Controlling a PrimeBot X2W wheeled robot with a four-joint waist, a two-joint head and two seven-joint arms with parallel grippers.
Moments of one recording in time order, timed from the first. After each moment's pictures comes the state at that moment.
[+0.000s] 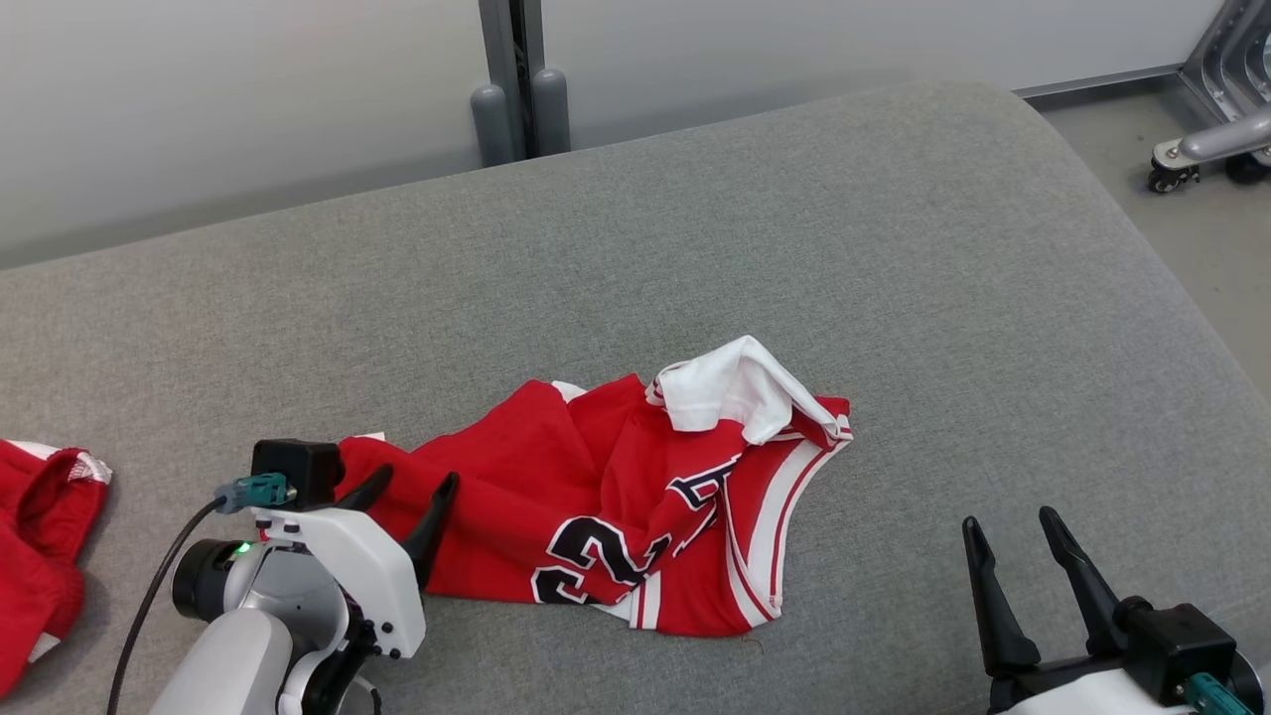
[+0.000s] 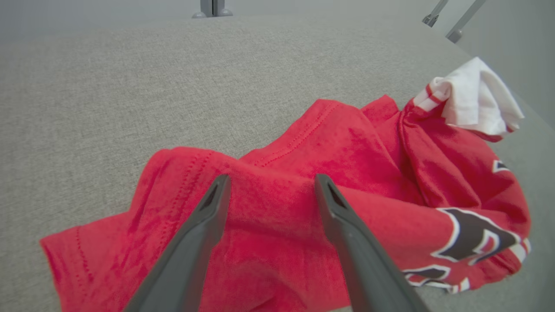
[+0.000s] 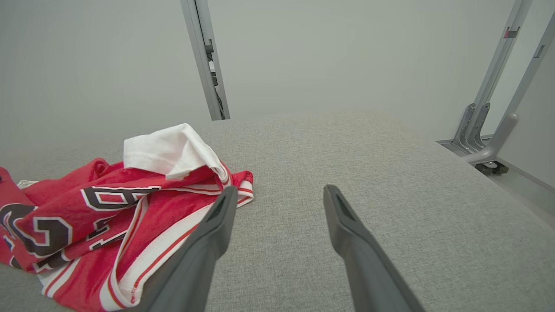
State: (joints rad) left arm -0.27 0.26 -0.34 0.38 -0.56 -0.07 0.20; right arm 0.05 -0.04 0.06 0.16 0.16 0.13 -0.26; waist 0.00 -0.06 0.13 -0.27
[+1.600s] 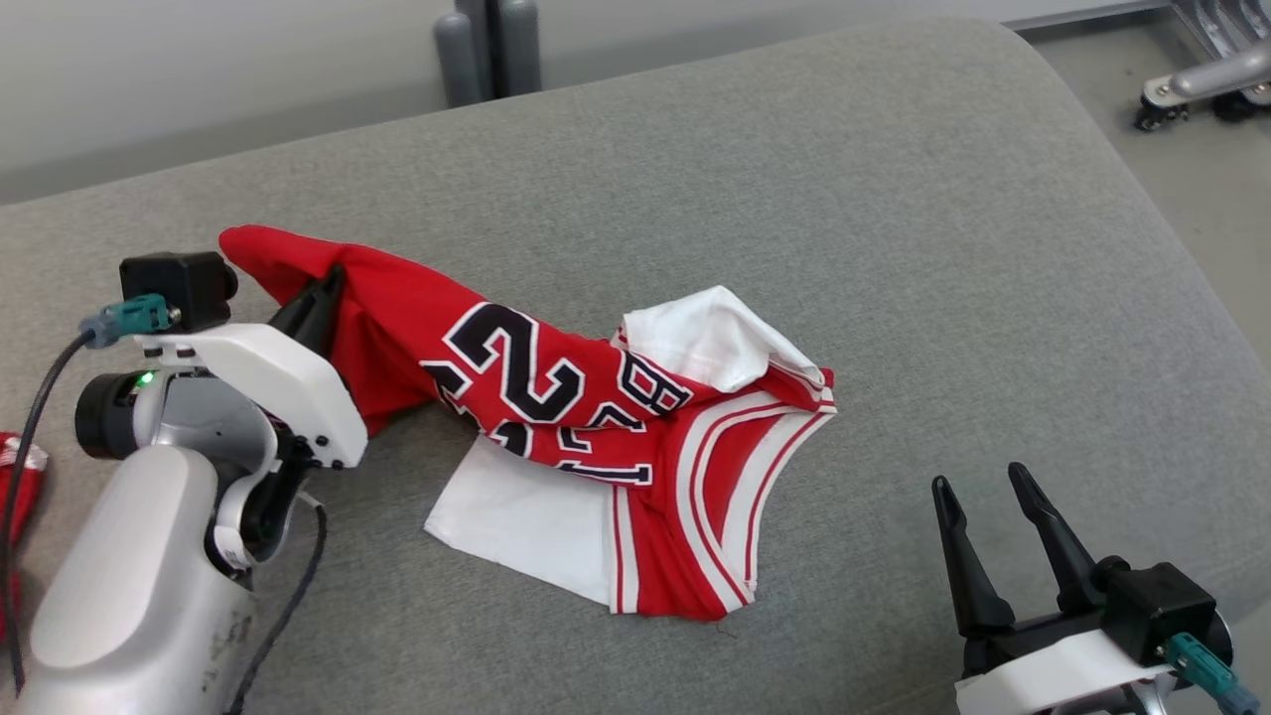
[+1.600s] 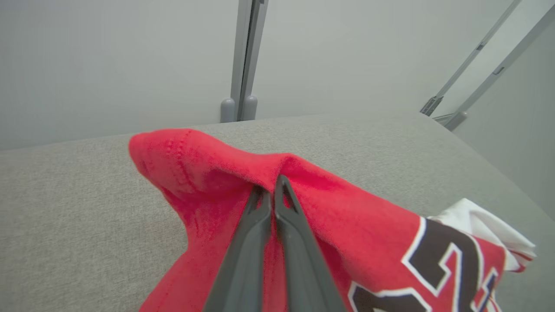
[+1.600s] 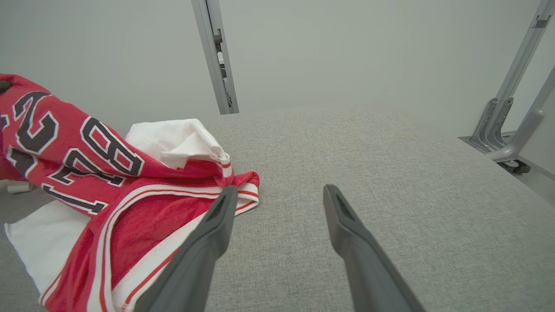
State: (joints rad) left arm -0.50 0.28 -0.26 0.30 -0.59 0.03 0.24; right arm -0.02 -0.04 0.10 0.16 0.18 0.13 -0.26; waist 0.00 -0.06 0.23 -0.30
